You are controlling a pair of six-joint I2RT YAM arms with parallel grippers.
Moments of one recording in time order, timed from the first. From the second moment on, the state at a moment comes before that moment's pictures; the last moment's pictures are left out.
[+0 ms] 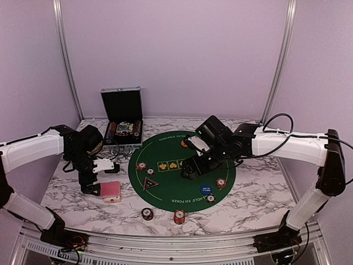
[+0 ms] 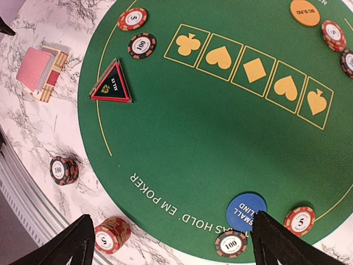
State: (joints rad) left arm -0.49 1.36 0.97 -1.07 0.02 0.73; right arm 0.91 1.60 1.27 -0.68 -0.07 0.35
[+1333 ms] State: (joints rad) left arm -0.50 1.45 0.87 -0.92 0.09 0.97; right arm 0.90 1.61 1.28 -0.64 -0.08 0.38
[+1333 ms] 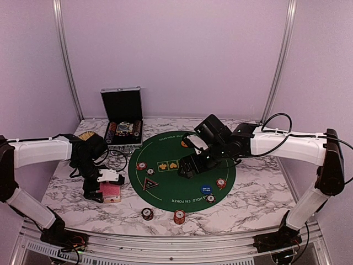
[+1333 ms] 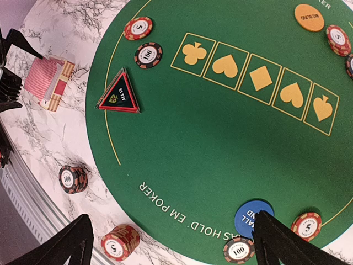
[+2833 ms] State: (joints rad) left arm -0.50 1.43 0.92 -0.89 0.05 0.92; right arm 0.90 1.61 1.28 -0.62 -0.11 0.39
